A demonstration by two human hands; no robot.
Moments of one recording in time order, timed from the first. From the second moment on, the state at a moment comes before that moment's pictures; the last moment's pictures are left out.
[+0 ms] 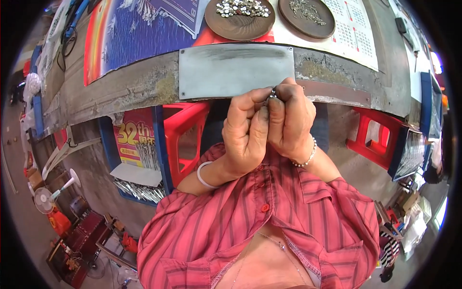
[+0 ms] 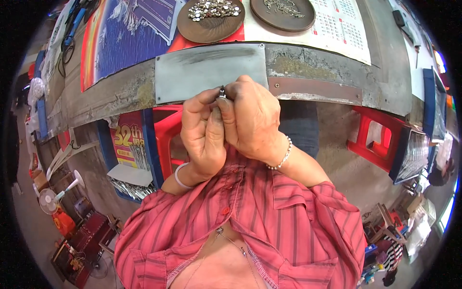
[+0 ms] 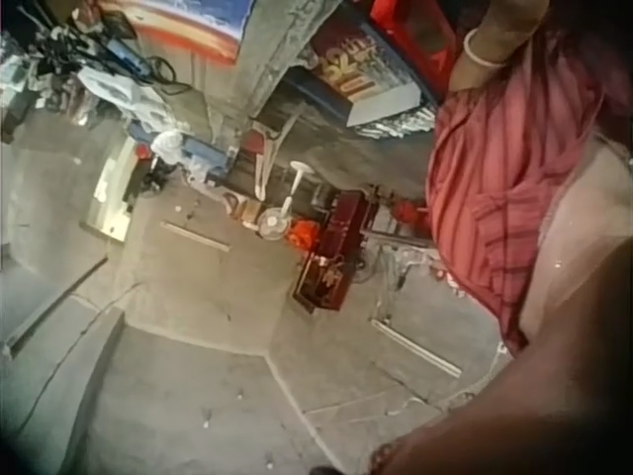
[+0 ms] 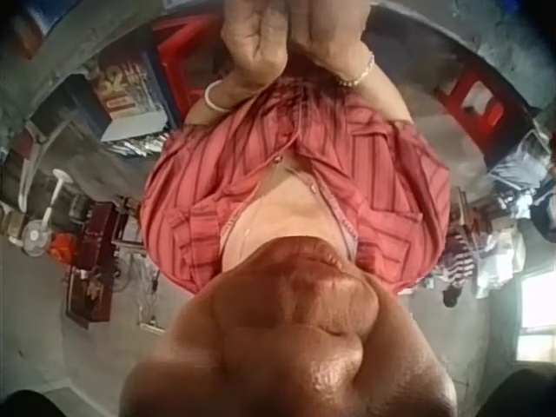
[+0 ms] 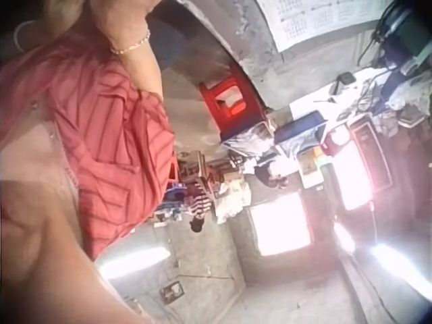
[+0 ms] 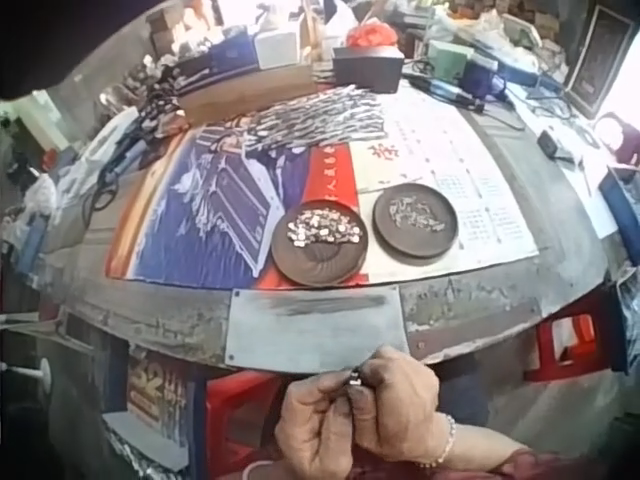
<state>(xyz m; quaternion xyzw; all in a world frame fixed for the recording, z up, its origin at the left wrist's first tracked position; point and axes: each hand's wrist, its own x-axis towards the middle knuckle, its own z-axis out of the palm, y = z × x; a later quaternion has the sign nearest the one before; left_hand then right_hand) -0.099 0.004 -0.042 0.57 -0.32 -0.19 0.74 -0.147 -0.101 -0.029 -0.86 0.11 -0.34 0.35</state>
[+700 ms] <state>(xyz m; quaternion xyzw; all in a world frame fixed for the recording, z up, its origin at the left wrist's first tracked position) -0.108 0.000 -0.046 0.48 -0.25 -0.23 0.81 -0.149 -0.108 -0.019 -0.58 0.22 -0.20 0.76</state>
